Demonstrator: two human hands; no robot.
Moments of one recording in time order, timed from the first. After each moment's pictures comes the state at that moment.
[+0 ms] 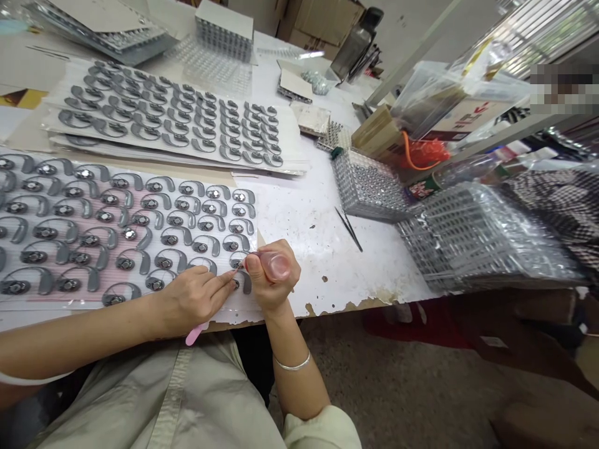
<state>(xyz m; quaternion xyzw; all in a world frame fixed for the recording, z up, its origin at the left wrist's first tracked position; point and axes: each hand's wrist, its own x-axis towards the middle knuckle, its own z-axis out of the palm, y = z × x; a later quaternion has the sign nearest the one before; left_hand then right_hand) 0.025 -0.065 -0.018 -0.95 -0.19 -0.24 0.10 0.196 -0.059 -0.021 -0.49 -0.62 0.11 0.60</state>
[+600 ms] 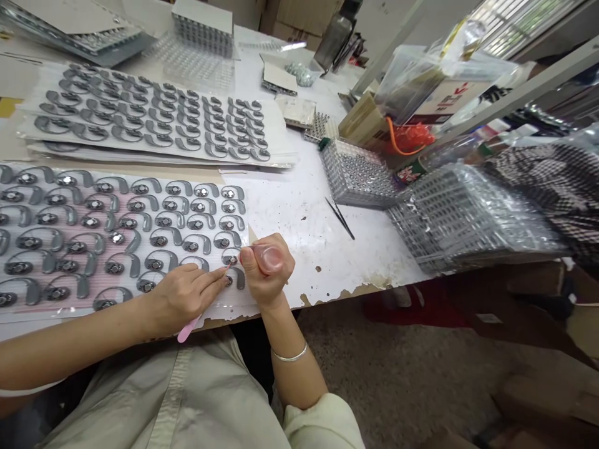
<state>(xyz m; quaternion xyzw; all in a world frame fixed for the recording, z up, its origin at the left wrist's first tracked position) 0.024 -0.063 -0.018 -0.94 -0.19 -0.28 0.08 0.201 -0.059 -0.027 -0.51 -0.60 0.08 0.61</state>
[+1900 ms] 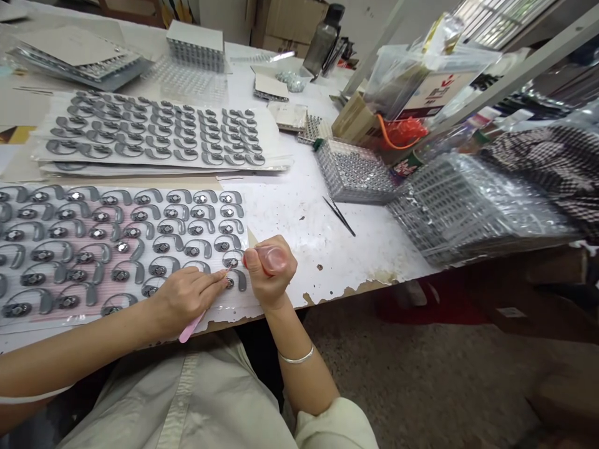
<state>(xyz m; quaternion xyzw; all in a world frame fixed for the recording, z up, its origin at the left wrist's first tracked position) 0.023 -0.062 -0.019 -0.94 -0.19 -0.28 0.07 0.204 -0.063 -0.031 -0.51 -0.57 0.10 0.63</state>
